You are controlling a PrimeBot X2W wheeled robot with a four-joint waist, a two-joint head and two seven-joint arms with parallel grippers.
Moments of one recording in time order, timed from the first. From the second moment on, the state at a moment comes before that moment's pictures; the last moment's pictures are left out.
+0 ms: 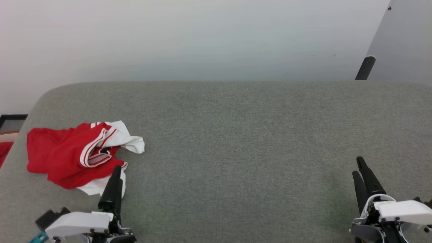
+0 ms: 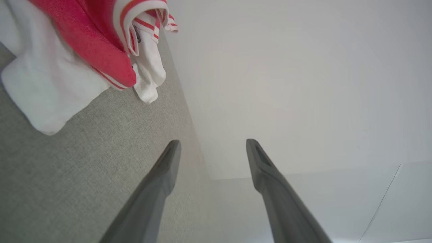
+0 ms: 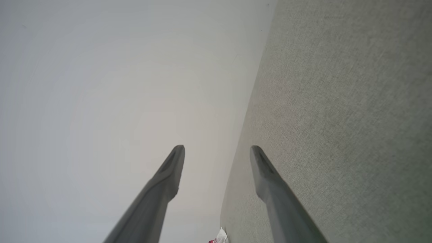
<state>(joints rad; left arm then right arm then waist) -0.11 0.10 0.08 0.28 -1.49 -0.13 0.04 -0.15 -0.06 -0.06 0.34 1.52 0.13 0.05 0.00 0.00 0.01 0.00</state>
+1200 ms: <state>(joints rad) -0.15 0.21 0.01 0.31 -0.83 -0.10 -0.09 -0.28 -0.12 0.04 0.45 0.82 0.13 -0.07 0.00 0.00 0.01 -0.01</state>
